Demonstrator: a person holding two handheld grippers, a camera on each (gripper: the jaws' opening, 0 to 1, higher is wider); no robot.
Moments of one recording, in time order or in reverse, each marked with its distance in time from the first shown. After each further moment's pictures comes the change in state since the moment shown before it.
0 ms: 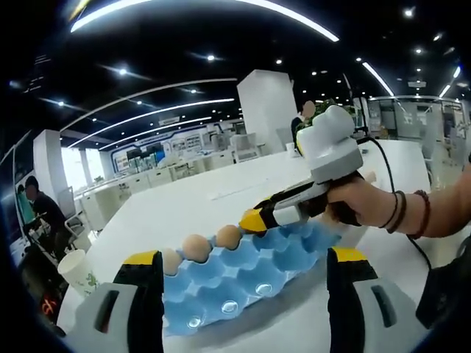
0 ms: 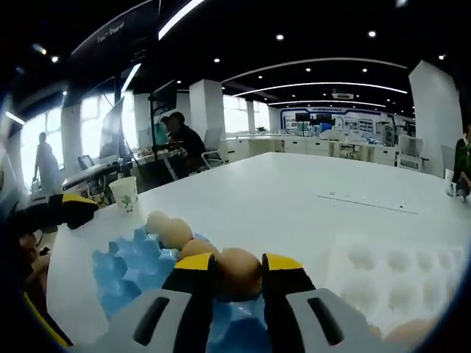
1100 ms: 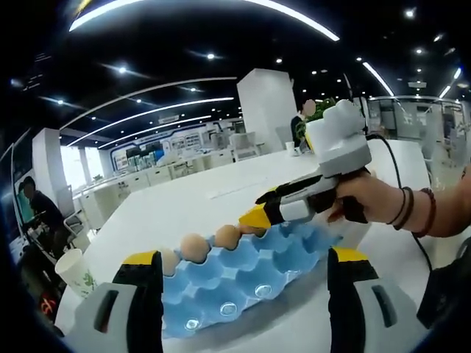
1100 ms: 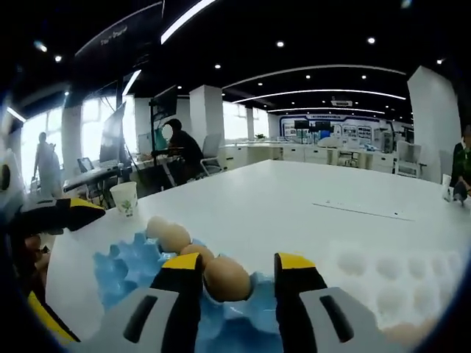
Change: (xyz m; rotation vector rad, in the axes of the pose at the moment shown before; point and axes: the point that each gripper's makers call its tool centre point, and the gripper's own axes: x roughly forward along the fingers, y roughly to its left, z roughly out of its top) left arm 0.003 -0.001 0.001 -0.004 0.002 -0.005; right arm -0.019 -0.006 0.015 -0.019 -0.061 -0.018
